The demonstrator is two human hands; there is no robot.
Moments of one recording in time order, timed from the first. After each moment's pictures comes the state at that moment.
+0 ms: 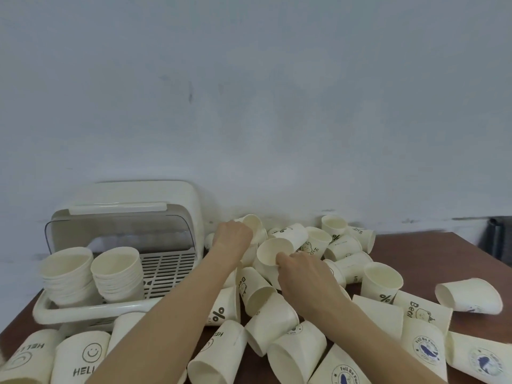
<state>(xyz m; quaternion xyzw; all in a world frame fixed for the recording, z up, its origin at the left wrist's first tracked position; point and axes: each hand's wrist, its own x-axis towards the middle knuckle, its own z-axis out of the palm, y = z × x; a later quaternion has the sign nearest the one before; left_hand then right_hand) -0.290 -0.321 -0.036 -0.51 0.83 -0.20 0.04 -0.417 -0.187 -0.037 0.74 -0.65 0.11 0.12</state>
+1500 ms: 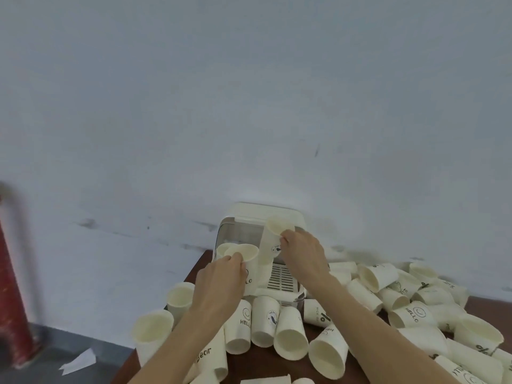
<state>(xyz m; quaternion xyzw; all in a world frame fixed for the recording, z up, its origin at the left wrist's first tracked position) -0.032 -0.113 0.006 -0.68 0.68 -0.08 -0.26 -0.199 -0.197 0.030 0.76 -0.58 0.28 0.11</state>
